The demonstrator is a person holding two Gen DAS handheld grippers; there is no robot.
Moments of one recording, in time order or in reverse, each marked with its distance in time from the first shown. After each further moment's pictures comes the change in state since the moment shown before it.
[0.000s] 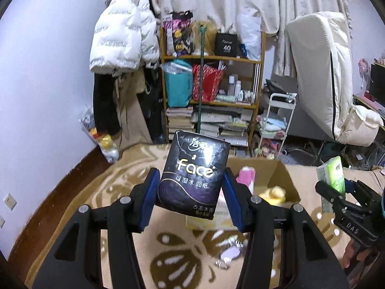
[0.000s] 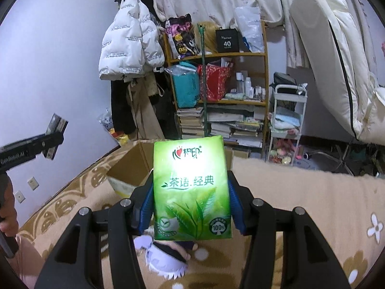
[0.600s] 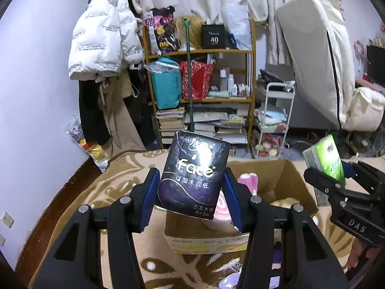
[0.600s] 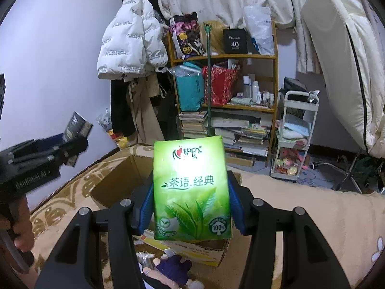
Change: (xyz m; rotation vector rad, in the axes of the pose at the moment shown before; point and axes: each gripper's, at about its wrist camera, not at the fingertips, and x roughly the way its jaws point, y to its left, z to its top) left arm 0.088 -0.042 -0.012 0.088 0.012 -0.006; right arm 0.065 -0.005 0.021 -0.026 0.004 0.019
